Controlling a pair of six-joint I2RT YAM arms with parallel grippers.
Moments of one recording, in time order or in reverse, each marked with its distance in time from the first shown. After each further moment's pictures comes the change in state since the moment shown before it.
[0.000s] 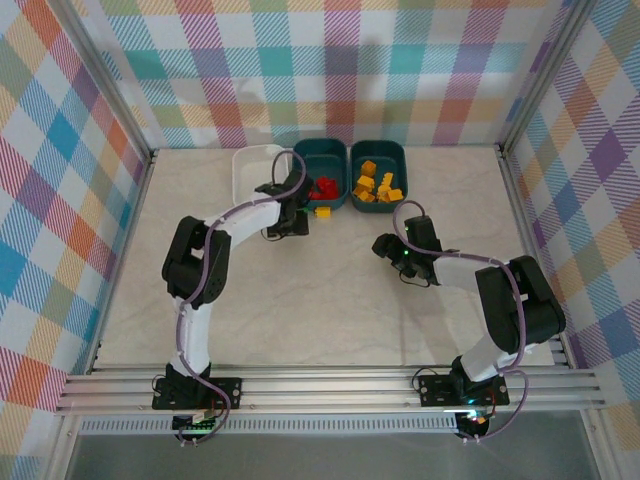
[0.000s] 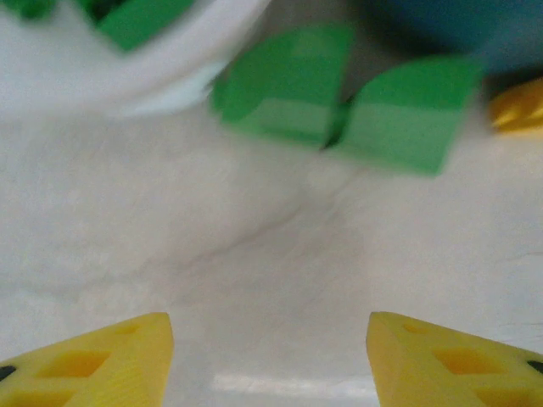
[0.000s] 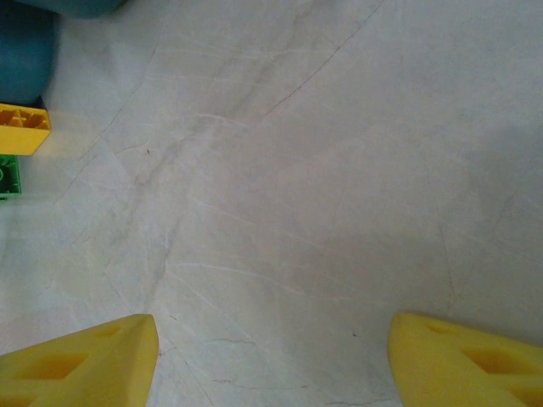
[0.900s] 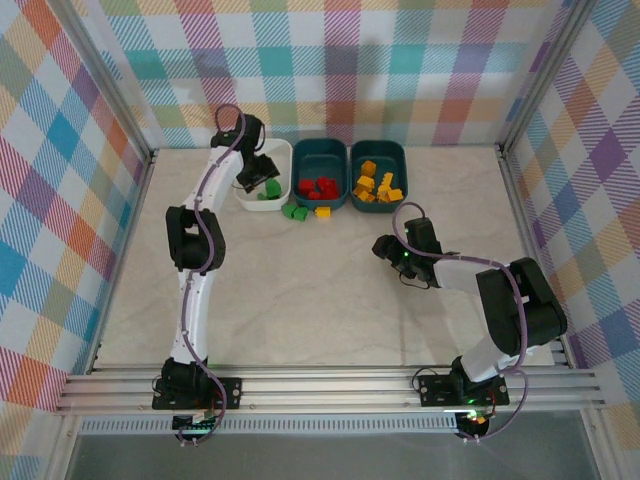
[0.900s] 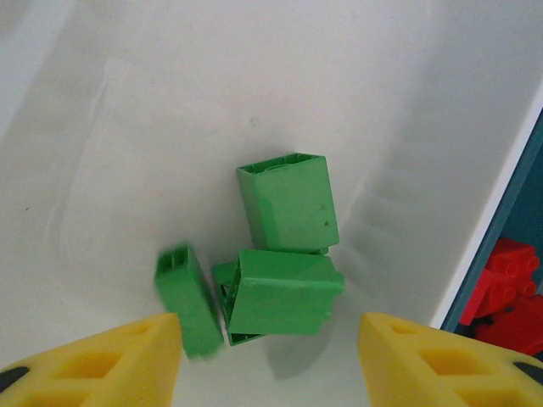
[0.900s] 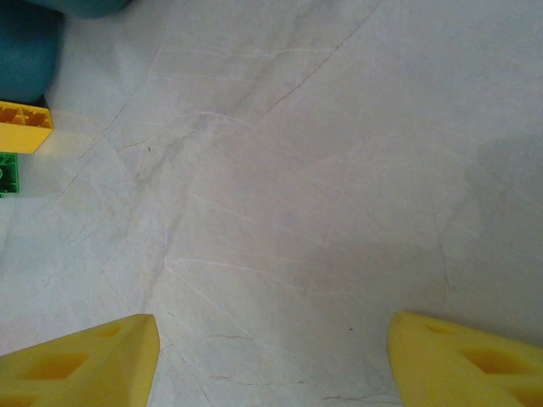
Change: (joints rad) left arm 0.318 0.403 0.867 -0.367 0.285 -0.124; right arm 0.007 -0.019 -0.025 0.023 0.018 -0.004
